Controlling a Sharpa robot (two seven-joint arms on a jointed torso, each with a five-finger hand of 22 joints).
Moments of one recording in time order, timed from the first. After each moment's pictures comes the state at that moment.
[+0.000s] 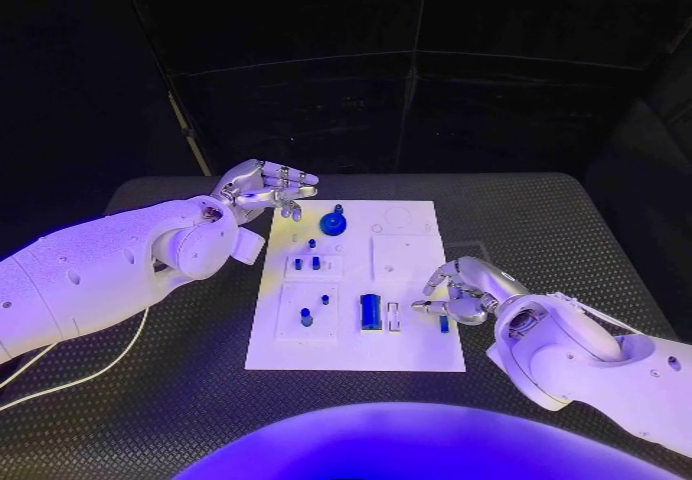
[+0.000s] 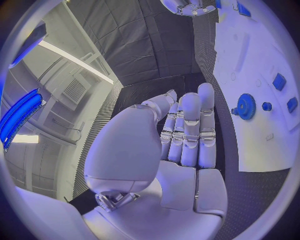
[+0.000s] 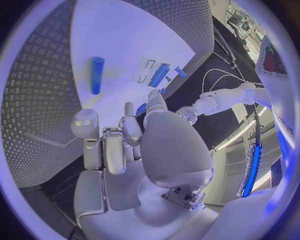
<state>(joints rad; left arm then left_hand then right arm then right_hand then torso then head) 1.05 -0.85 0.08 1.42 -0.25 -0.16 0.24 1.41 -0.15 0.45 0.04 0.06 1.06 0.16 0.11 0.07 1.15 0.09 0.20 0.09 1.27 0.01 0.98 0.54 0.17 1.17 0.11 0.64 0.82 0.77 -1.04 0.08 1.91 -1.49 -0.53 -0.53 1.33 -0.04 -0.21 0.25 0.26 0.87 0.09 0.51 0.25 1.38 0.01 1.20 1.19 1.47 -0.06 1.52 1.31 0.12 1.24 0.05 1.27 0.94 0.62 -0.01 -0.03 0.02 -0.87</state>
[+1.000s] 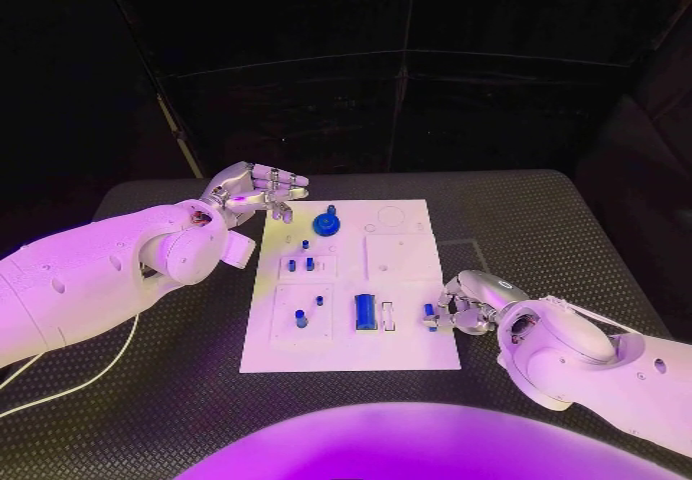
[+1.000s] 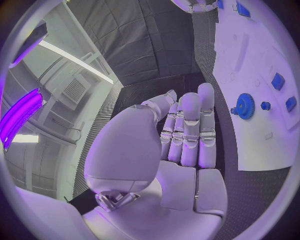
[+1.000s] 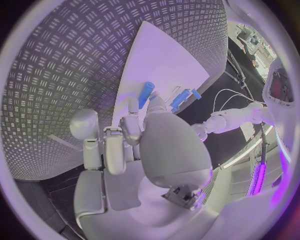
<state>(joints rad) 1.05 -0.86 0.08 1.42 -0.25 -0.16 0.24 1.41 -0.15 0.45 0.03 0.06 1.06 0.16 0.11 0.07 1.15 0.09 0.21 0.09 1.26 0.01 0.98 0.54 0.17 1.17 0.11 0.64 0.82 0.73 -1.03 0.09 1.85 -1.60 -0.41 -0.59 1.36 -0.02 -0.24 0.28 0.26 1.01 0.07 0.46 0.24 1.40 0.00 1.20 1.19 1.46 -0.06 1.52 1.31 0.12 1.25 0.06 1.27 0.96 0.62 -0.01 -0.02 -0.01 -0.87</state>
